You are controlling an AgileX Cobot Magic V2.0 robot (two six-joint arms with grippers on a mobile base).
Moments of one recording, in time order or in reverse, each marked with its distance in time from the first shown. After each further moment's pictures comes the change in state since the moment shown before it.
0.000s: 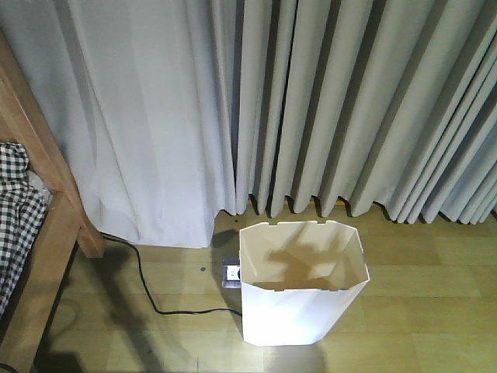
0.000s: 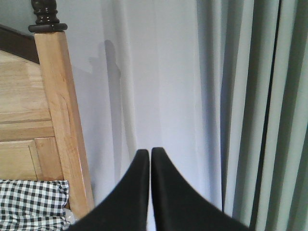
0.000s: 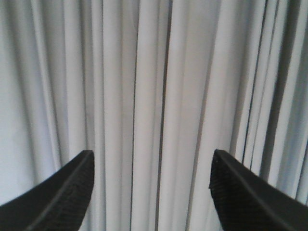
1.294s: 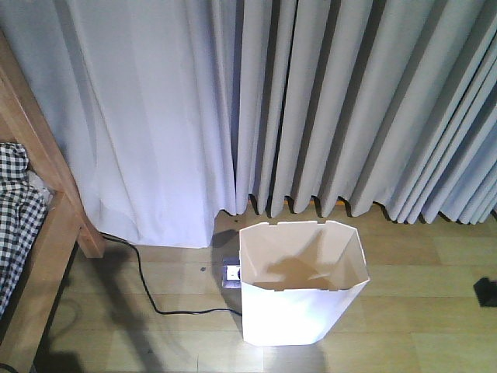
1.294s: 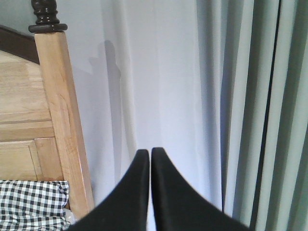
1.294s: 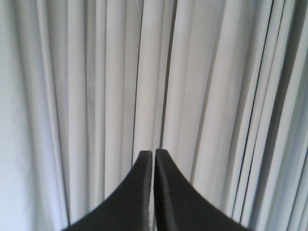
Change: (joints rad) left arm 0.000 0.000 0.000 0.000 0.000 0.000; right arm 0.000 -0.012 0.215 -0.760 -0.195 0.739
